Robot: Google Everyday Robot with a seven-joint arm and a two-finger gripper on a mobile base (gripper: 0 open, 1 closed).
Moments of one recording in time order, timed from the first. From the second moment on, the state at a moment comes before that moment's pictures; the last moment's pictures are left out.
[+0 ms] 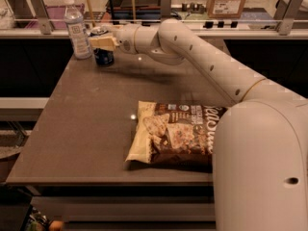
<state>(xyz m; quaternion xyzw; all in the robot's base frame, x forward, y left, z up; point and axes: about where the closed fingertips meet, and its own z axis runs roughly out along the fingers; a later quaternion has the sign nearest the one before) 0.790 0.169 0.902 -0.41 0.61 0.36 0.57</state>
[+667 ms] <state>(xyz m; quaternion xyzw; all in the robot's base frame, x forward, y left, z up) 0.788 0.176 0.901 -0.42 0.61 0.36 0.57</state>
